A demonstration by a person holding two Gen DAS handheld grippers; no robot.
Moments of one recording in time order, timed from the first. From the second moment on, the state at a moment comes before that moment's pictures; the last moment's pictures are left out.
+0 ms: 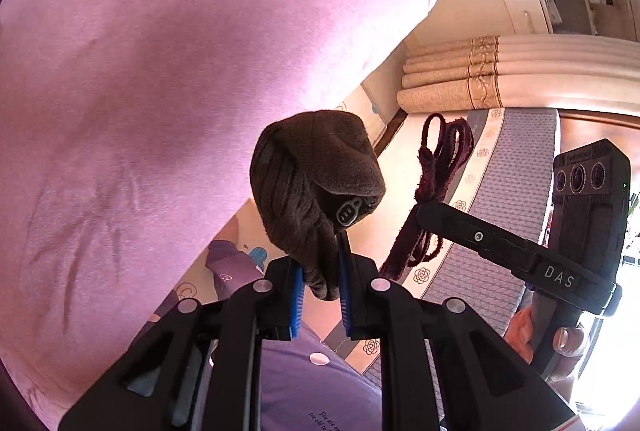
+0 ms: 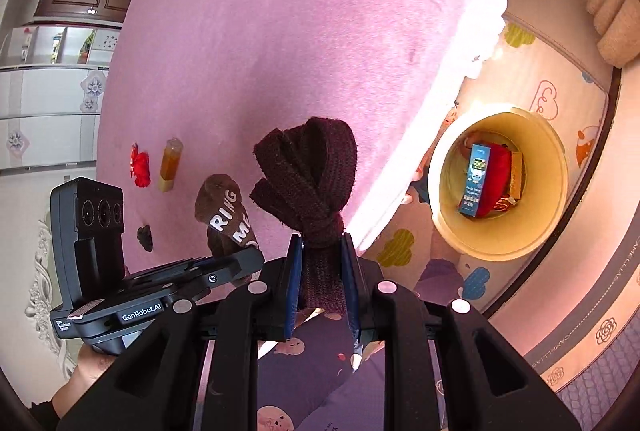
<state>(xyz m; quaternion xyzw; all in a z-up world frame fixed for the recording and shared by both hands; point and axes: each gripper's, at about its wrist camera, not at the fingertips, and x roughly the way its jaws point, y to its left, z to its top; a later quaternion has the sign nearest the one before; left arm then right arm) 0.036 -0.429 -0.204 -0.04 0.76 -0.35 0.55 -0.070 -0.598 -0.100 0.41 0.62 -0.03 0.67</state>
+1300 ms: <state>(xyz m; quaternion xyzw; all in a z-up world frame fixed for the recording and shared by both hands) -0.020 -0.504 -0.225 0.04 0.75 -0.40 0.52 -0.130 -0.699 -0.126 0.47 0.60 -0.09 0.64</state>
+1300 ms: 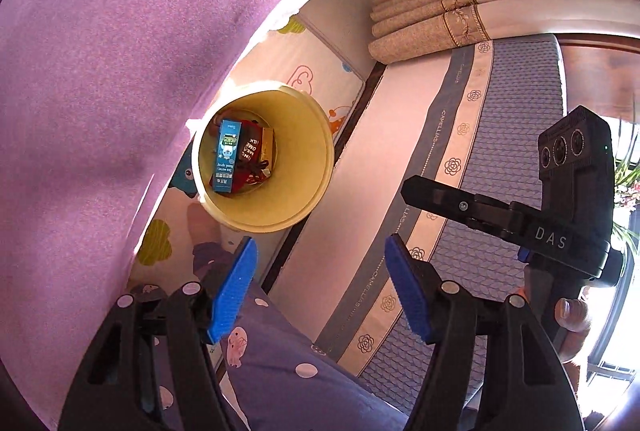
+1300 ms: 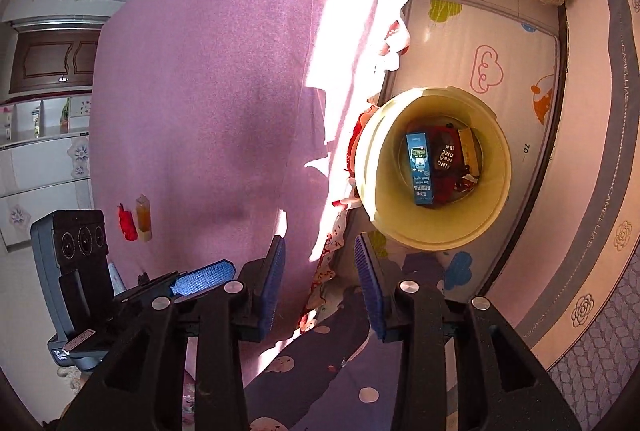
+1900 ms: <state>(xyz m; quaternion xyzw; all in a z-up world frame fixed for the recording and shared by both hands) 0.077 -0.245 -0.198 -0.12 0.73 -0.26 0.62 0.029 -0.479 -0.100 0.37 0.65 0.06 0.66</state>
